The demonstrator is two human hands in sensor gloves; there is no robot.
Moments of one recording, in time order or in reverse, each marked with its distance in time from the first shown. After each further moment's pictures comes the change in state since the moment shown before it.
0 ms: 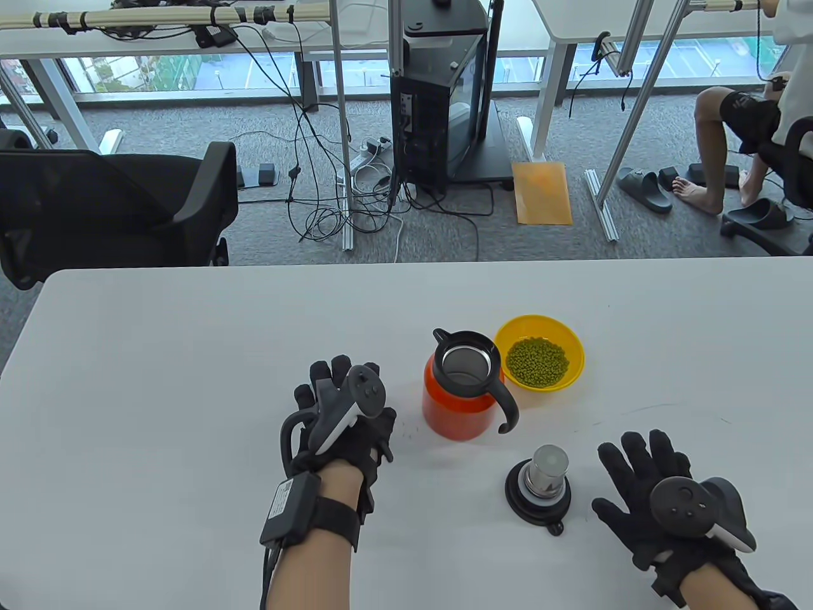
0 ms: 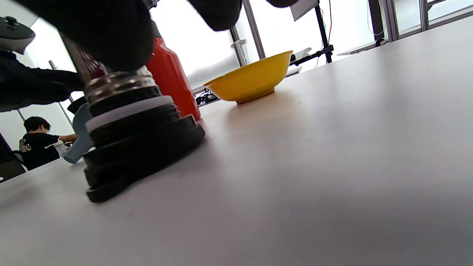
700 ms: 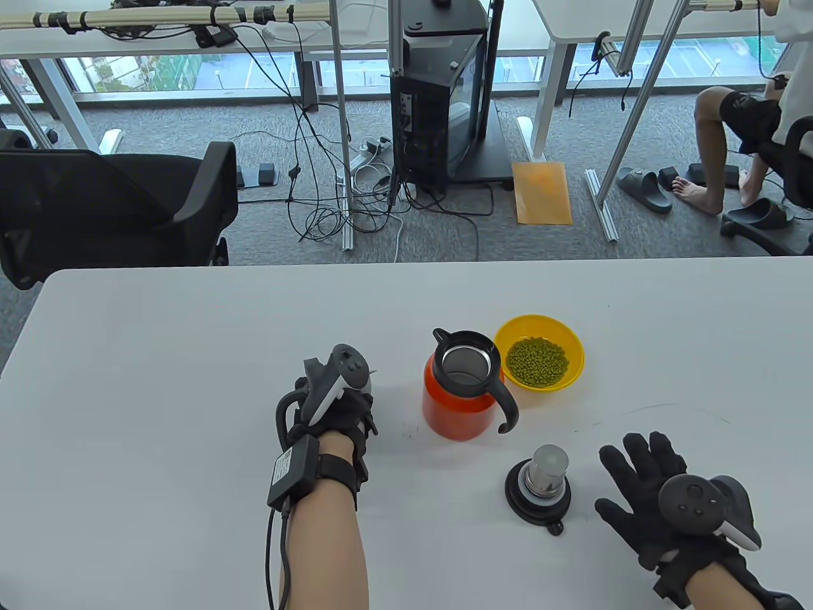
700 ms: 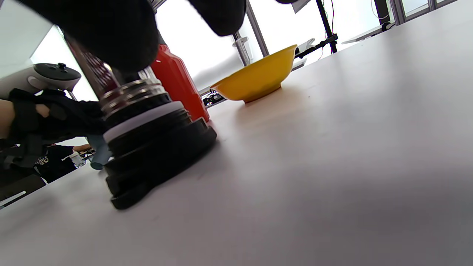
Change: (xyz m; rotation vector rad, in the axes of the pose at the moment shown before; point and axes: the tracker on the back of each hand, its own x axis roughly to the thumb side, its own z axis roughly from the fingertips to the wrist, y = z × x) left_hand -0.018 -0.009 -0.048 -0.002 0.059 0.067; right_hand -0.006 0.001 0.001 0.011 -0.019 -0.084
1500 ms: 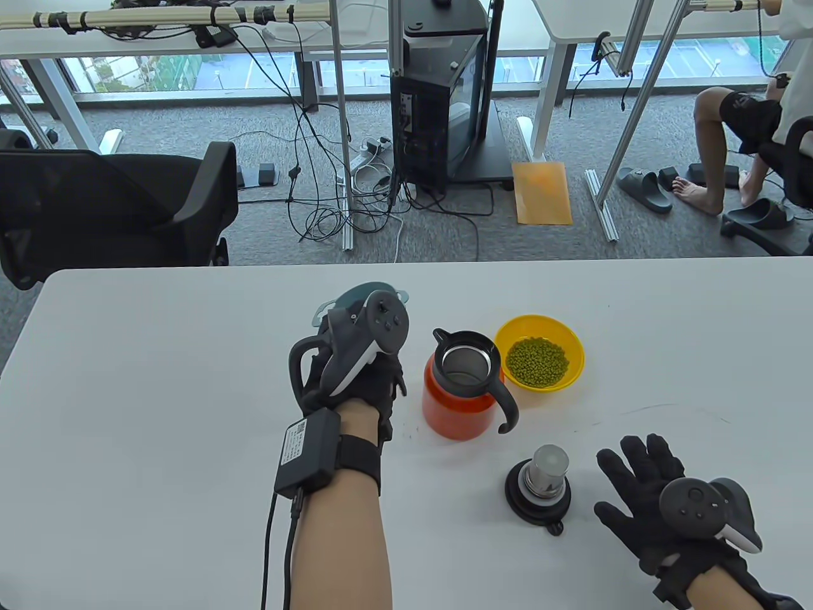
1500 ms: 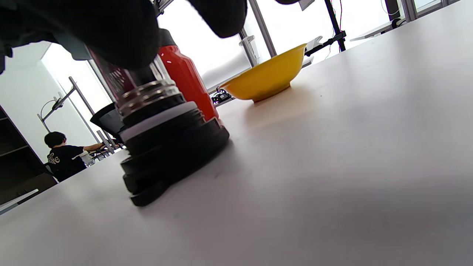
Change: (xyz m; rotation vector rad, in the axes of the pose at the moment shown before) left_hand 0.092 0.127 0.101 0.357 -0.238 -0.054; right_hand 0.000 0.002 0.002 0.007 -0.028 -0.009
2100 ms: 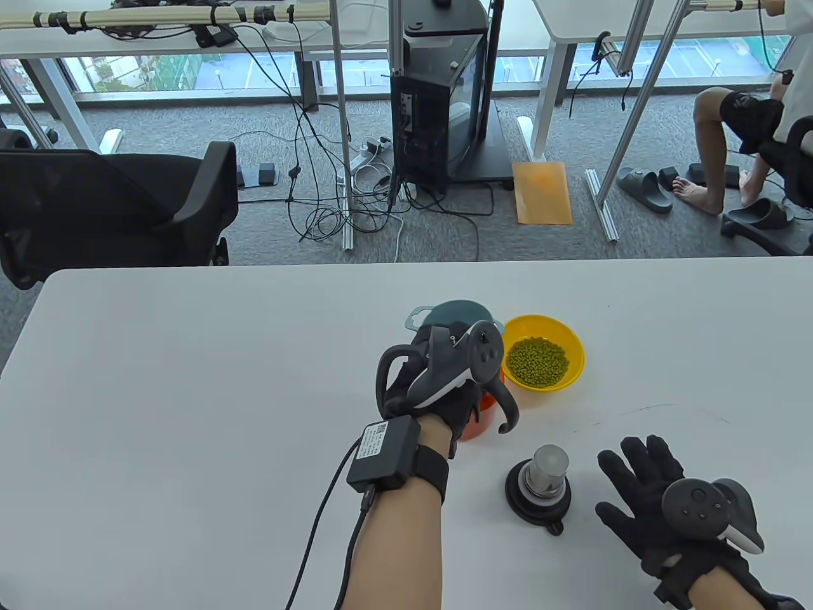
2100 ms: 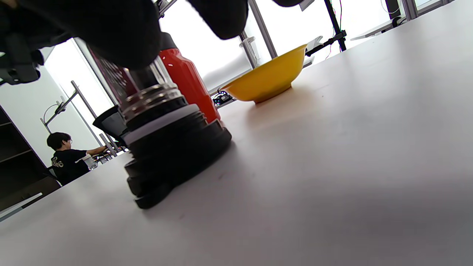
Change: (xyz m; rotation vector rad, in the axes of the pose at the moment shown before) left_hand 0.086 -0.066 0.006 -0.054 -0.259 -0.118; right_hand -0.001 0.000 0.002 -0.006 -0.004 -0.019
